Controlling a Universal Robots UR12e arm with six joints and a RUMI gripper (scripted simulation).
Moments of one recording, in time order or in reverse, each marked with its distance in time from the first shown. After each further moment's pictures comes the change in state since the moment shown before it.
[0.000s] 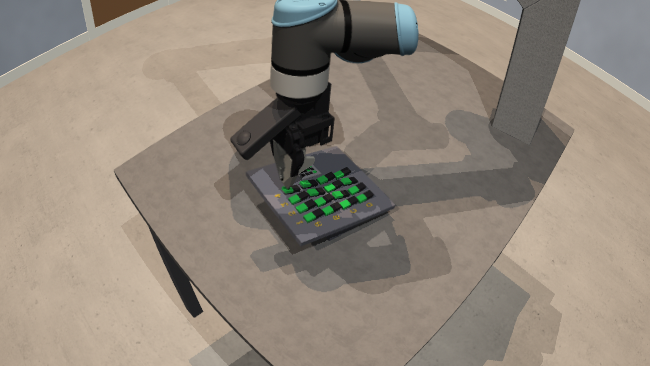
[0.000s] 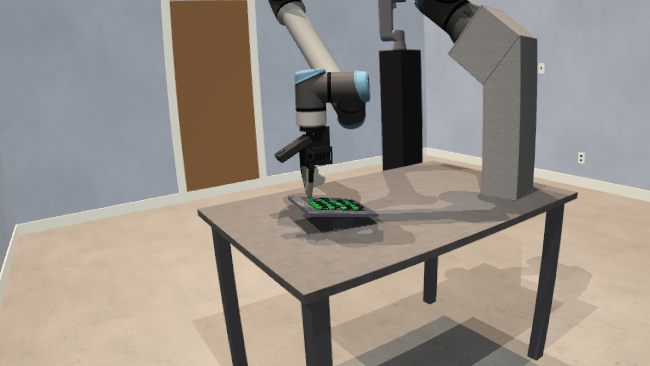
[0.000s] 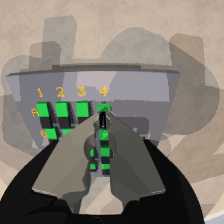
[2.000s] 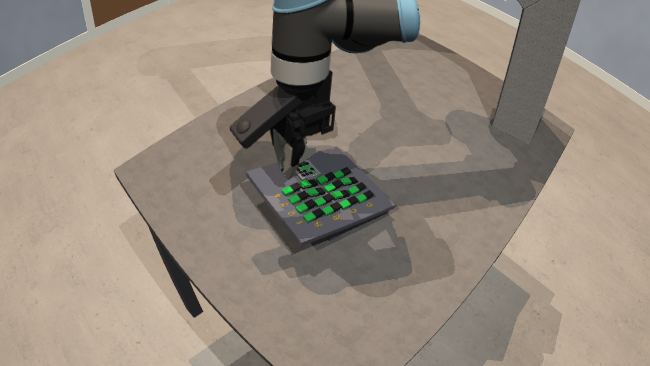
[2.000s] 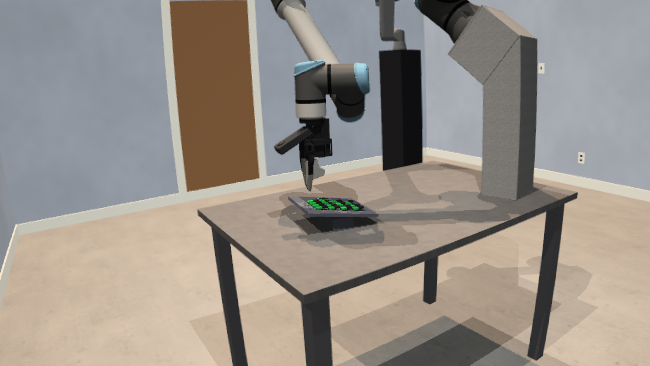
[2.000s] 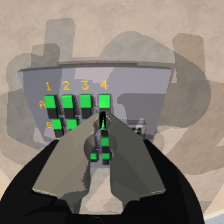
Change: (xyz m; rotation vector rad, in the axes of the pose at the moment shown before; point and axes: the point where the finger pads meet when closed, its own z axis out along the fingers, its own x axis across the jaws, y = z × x) arm 0.000 0.000 -0.024 0.000 0.000 0.000
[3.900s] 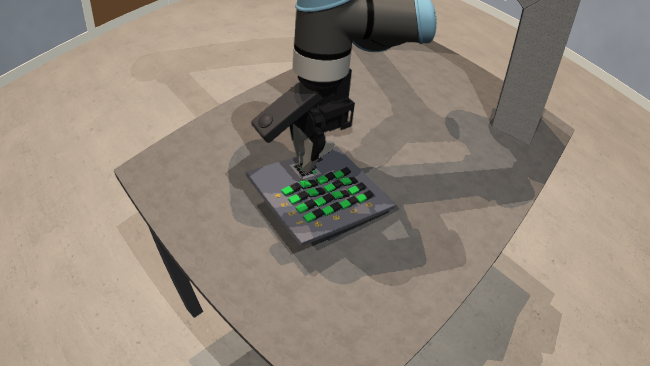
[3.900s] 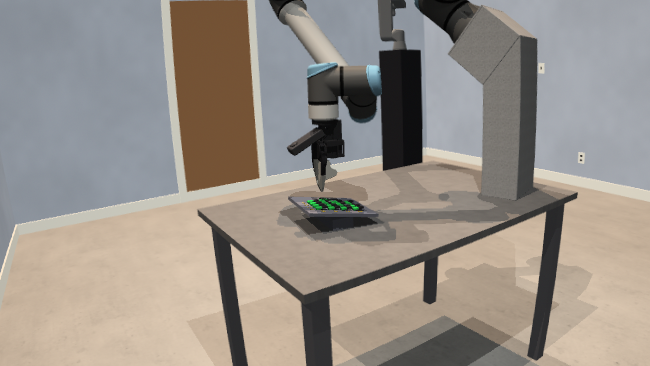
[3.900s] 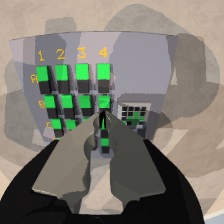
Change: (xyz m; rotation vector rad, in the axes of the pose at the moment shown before) arm 0.000 0.040 0.007 0.000 0.000 0.000
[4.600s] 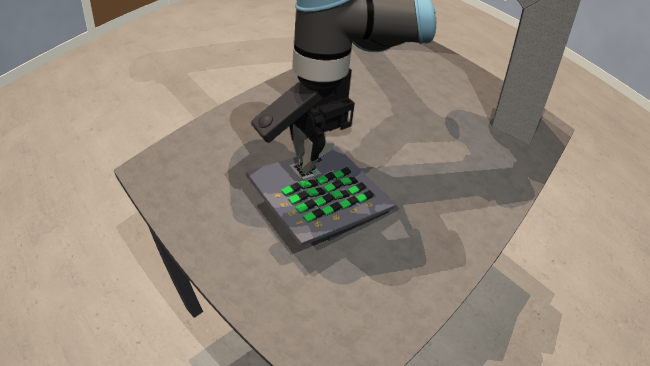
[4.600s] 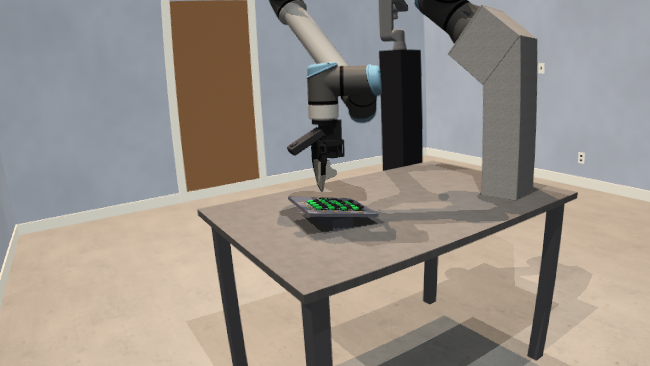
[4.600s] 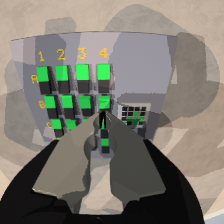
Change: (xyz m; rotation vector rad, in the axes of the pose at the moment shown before) arm 0.000 0.000 0.000 0.000 0.000 0.000
